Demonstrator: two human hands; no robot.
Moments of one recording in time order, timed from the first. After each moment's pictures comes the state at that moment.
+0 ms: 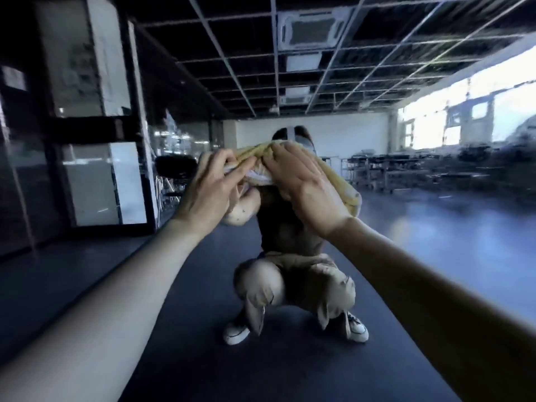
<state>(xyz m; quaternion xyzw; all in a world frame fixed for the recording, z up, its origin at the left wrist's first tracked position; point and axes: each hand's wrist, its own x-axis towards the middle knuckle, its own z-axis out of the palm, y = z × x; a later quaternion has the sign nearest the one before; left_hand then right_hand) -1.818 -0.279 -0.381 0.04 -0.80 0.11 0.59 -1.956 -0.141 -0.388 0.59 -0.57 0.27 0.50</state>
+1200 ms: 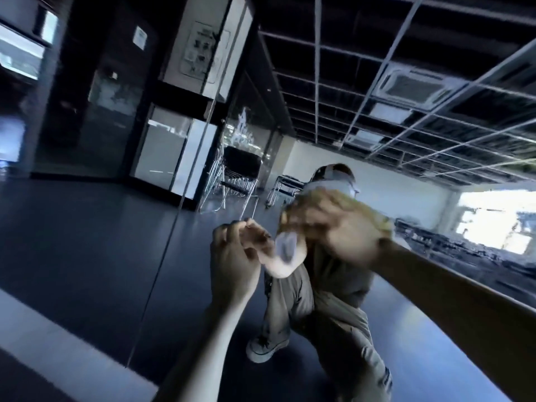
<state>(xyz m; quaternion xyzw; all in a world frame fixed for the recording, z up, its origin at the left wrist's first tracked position) -1.690 -0.398 -0.511 0.34 -0.63 -0.22 0.67 -1.846 -0.317 -0.383 0.70 -0.38 -0.02 0.60</state>
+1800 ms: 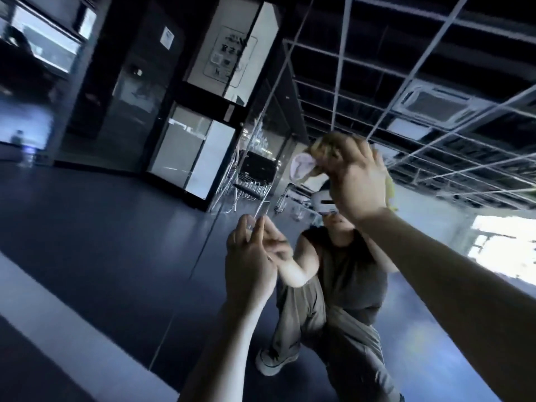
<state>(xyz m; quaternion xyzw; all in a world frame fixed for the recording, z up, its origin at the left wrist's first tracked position) -1.654 -0.426 -0.507 0.33 -0.67 -0.12 0.66 -1.770 -0.386 -0.334 0.60 -0.48 0.12 0.63</state>
